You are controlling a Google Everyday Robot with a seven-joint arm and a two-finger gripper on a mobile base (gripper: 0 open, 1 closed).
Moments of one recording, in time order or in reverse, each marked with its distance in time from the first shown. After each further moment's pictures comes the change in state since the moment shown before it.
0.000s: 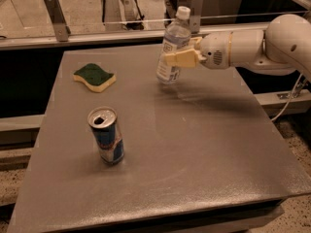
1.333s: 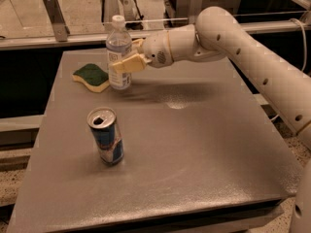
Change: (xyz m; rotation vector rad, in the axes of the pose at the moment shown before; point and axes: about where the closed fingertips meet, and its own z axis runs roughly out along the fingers) arm -0.011 0.058 0.139 -0.287 0.047 -0.170
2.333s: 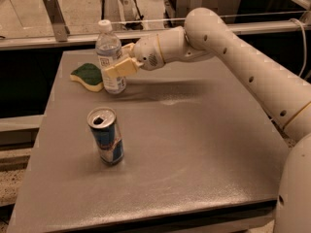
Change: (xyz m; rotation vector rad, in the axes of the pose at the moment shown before) arm 0.012 0.005 0.028 -0.062 0.046 0.008
